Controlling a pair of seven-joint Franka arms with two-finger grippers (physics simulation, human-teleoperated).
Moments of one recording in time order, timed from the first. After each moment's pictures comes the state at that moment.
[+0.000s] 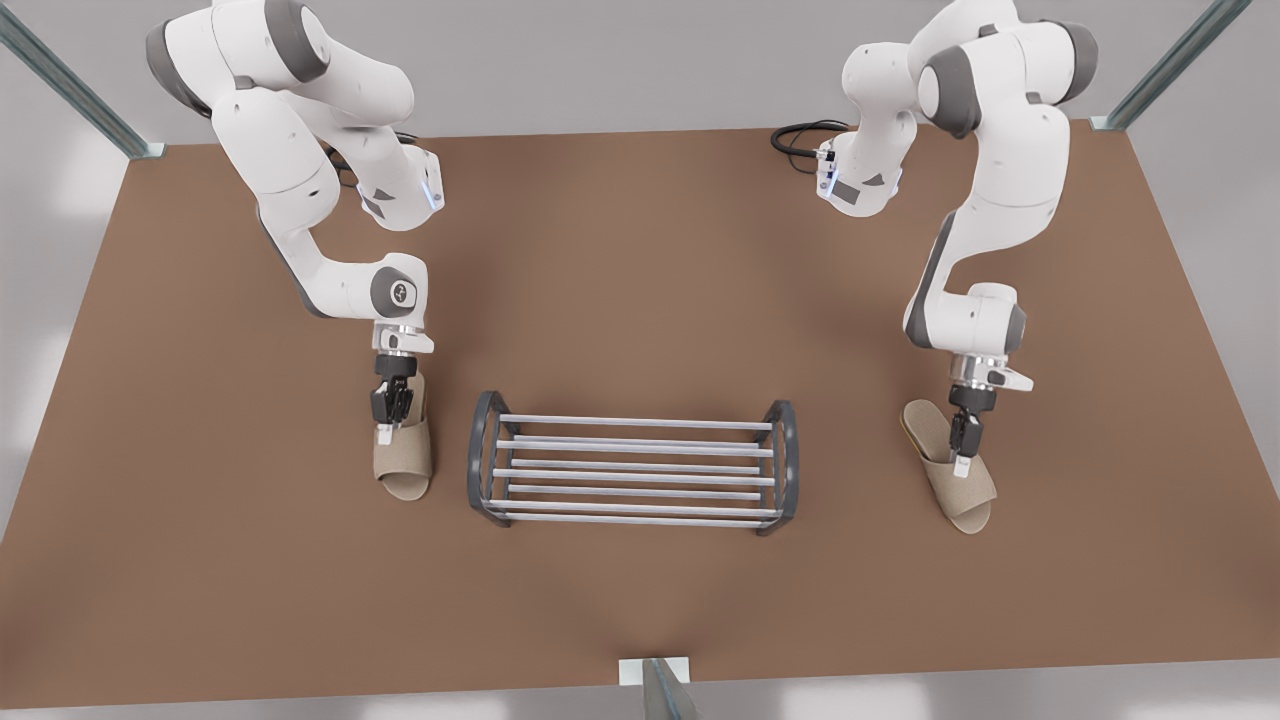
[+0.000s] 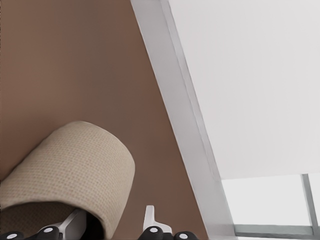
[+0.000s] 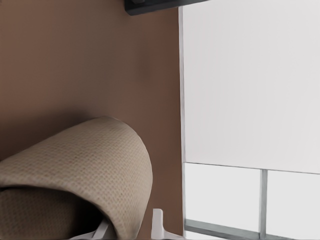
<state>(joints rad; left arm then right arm) -0.17 0.55 0.31 -2.15 -2.62 2.38 1.40 -0.04 0.38 0.23 -2.51 -2.77 2.14 1.38</state>
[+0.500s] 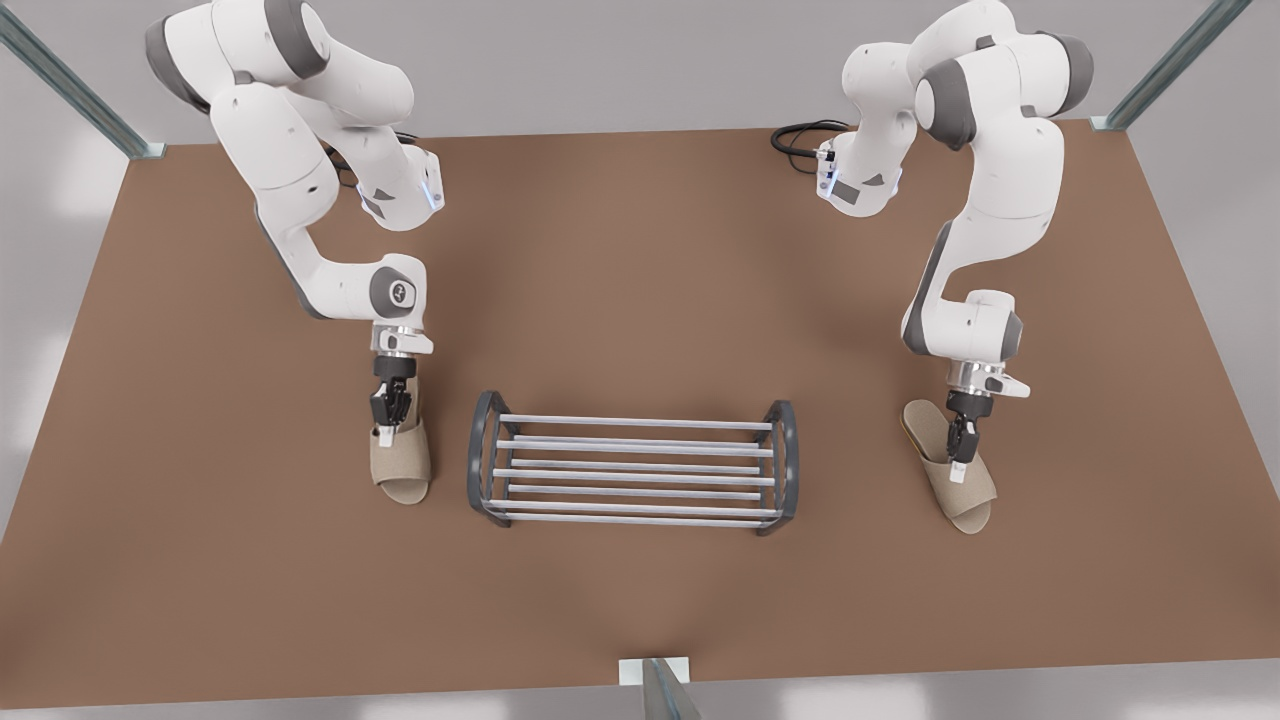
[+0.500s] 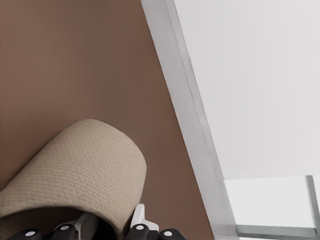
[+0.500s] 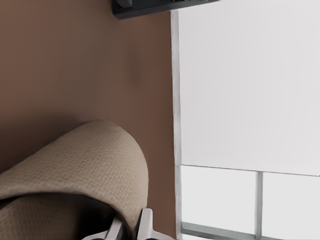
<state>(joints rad) -0.17 0.60 0.31 -2.12 -2.62 2.39 1.37 -0.04 0.35 0.23 -2.50 -2.79 2.16 1.38</state>
